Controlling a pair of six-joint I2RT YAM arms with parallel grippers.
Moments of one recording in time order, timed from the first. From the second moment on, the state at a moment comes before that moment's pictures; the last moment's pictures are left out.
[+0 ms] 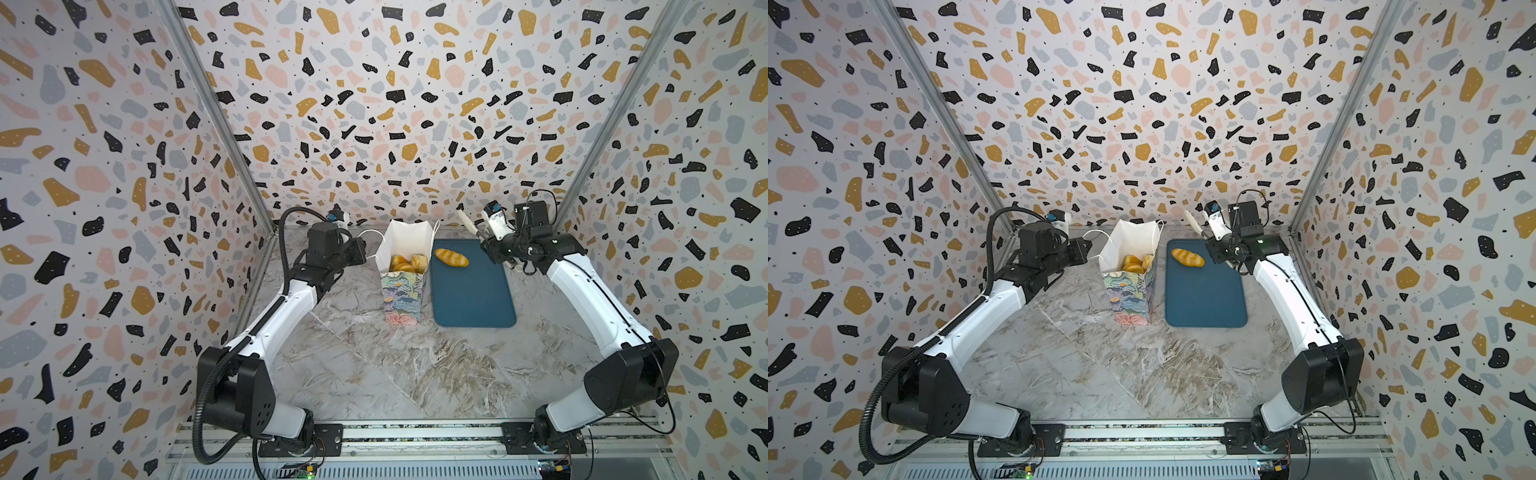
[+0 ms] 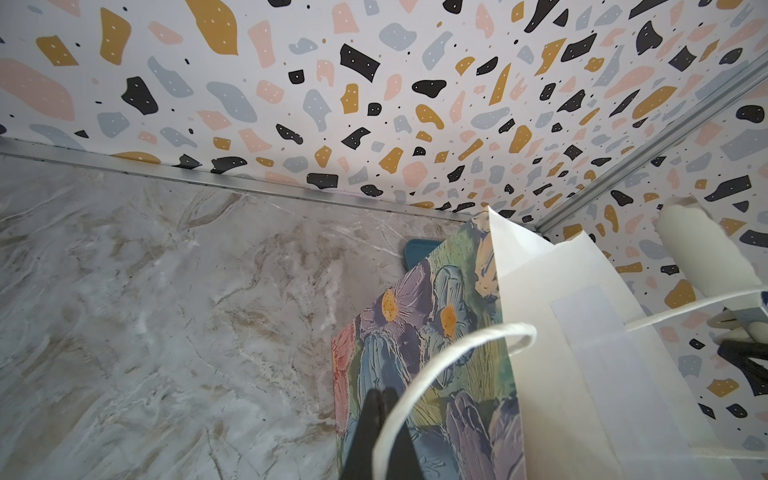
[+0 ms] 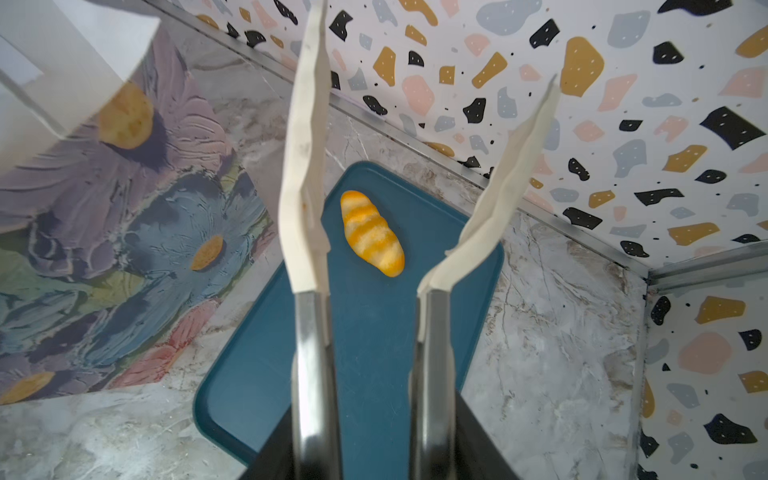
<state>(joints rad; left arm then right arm) -0.24 1.45 1.18 -0.16 0.23 -0.40 0.27 1.56 1.57 -0.74 -0.10 -0.29</state>
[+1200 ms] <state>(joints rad) -0.24 1.46 1.18 -0.16 0.23 -0.40 0.23 1.88 1.56 -0.76 -0.12 -0.45</state>
